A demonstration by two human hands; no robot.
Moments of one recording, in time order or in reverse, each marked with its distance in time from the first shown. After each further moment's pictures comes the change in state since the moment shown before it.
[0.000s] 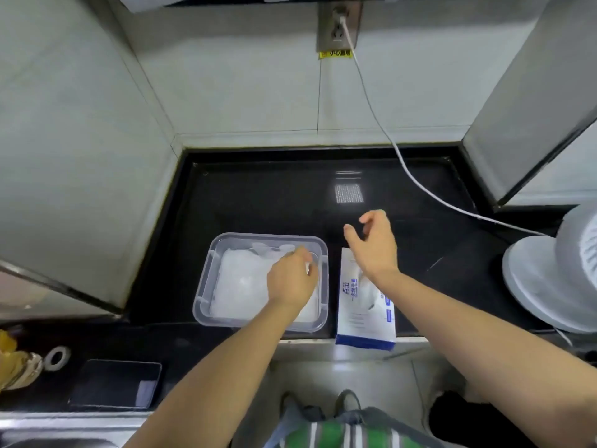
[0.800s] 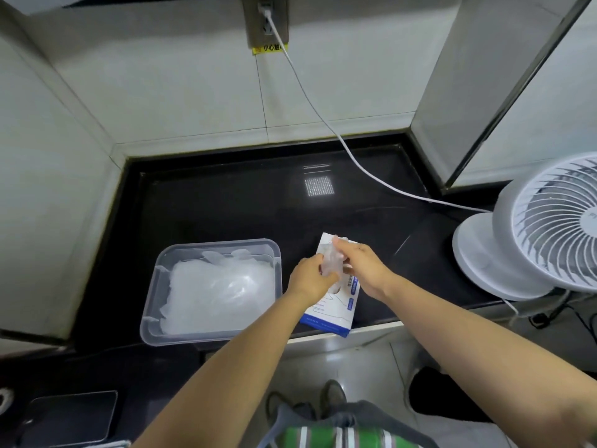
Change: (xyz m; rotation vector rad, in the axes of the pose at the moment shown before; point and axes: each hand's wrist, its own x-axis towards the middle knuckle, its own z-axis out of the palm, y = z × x) left_hand 0.016 0.075 0.075 -0.262 -0.409 0.032; right_hand 0.006 0.070 -0.053 0.432 -0.454 0.425
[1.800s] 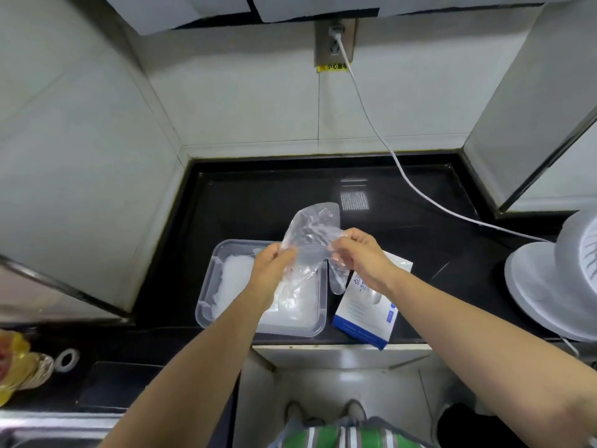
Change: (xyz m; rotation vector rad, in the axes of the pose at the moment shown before) left_hand -0.044 -0.073 -0.109 -0.712 0.322 -0.213; right_hand 0.009 -0.041 0.074 0.092 -0.121 -0.145
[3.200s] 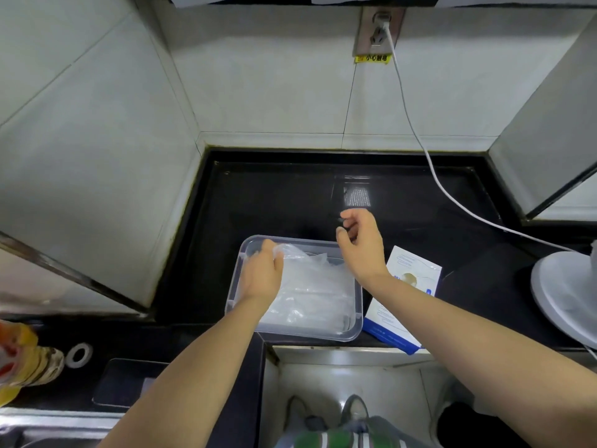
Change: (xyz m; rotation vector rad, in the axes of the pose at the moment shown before) left_hand 0.022 -0.031 -0.071 0.796 0.233 0.311; right_hand 0.011 -0.002 0.081 -0.515 0.342 -0.418
